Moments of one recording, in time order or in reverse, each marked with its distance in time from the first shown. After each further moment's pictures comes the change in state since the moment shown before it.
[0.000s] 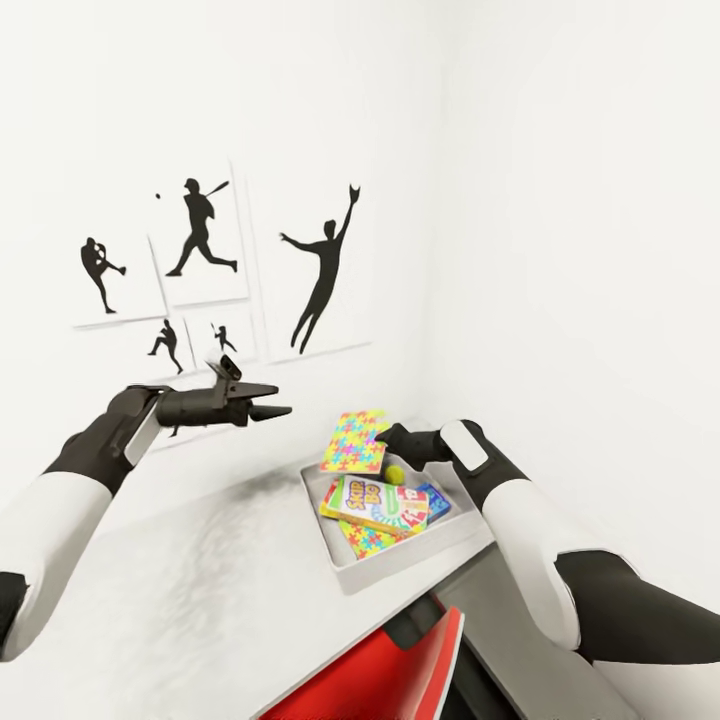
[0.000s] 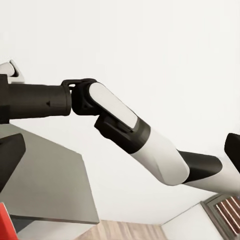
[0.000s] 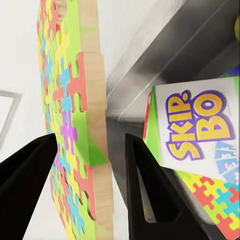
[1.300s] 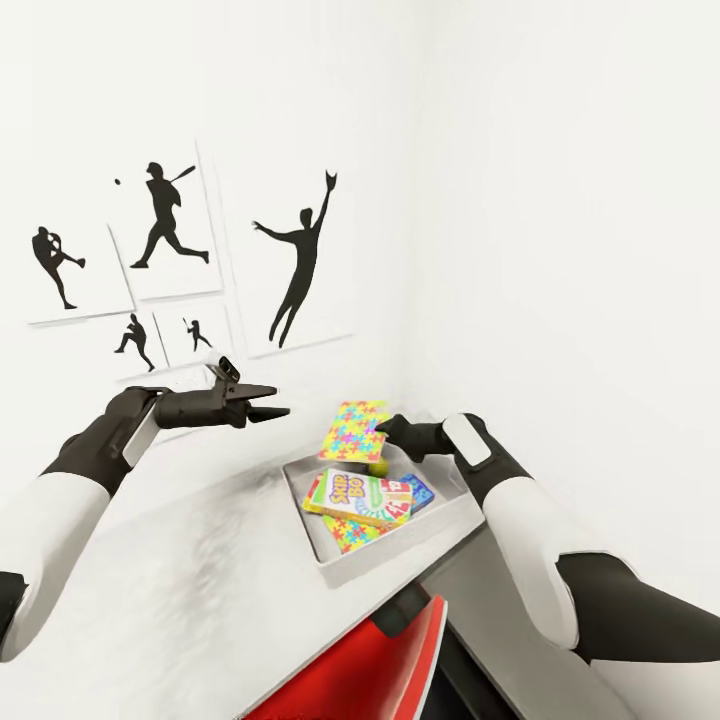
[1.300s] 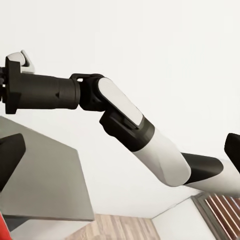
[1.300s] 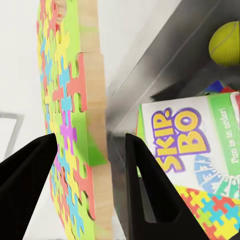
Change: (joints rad) left arm 0.000 0.005 0.000 0.012 0.000 0.000 0.000; right arm 0.002 0.006 -0.039 -0.052 0.001 0.008 -0.004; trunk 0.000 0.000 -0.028
